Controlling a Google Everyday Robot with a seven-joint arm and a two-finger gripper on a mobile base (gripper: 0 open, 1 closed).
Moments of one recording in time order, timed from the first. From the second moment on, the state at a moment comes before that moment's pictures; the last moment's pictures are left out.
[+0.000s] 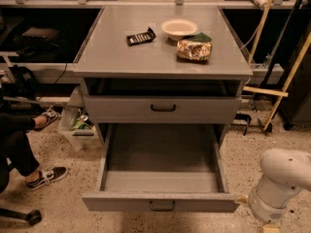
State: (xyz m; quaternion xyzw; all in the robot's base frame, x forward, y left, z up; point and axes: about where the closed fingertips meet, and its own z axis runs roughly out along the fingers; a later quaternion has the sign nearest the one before) arm 0.325 -0.302 0.511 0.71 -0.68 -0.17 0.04
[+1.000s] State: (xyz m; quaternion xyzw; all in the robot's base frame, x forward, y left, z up) arm 0.324 -0.264 0.392 0.68 -0.71 -0.18 0.03
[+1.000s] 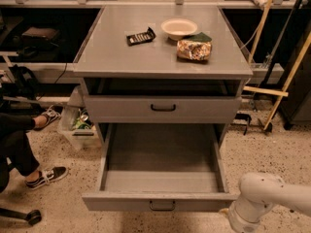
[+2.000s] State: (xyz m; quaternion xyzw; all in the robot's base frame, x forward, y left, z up) arm 0.429 -0.221 0.379 0.70 -0.70 -0.15 -0.02
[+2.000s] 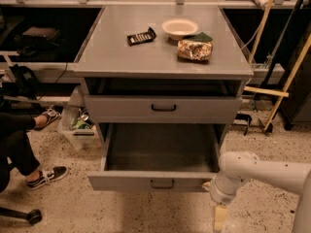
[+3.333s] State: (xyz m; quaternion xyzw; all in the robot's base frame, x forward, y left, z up) arm 0.546 -0.170 0.375 0.70 -0.70 -0.11 -0.04
